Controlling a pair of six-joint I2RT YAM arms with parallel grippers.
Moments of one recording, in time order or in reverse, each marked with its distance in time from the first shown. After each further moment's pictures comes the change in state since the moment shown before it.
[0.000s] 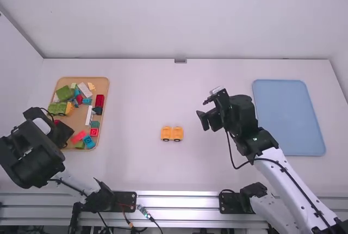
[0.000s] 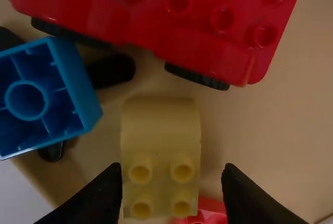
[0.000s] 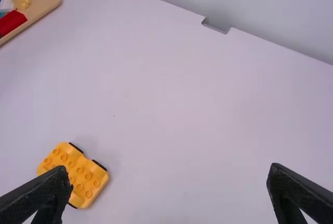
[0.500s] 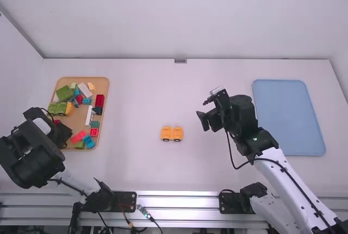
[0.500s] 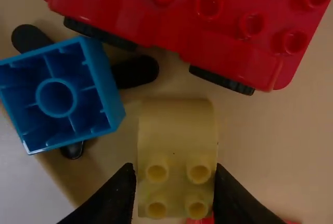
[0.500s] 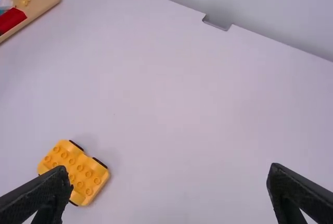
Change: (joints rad) left arm 0.000 0.000 -0.002 -0.002 -0.045 -0.022; right arm 0.000 0.000 0.000 -0.010 0.000 0.000
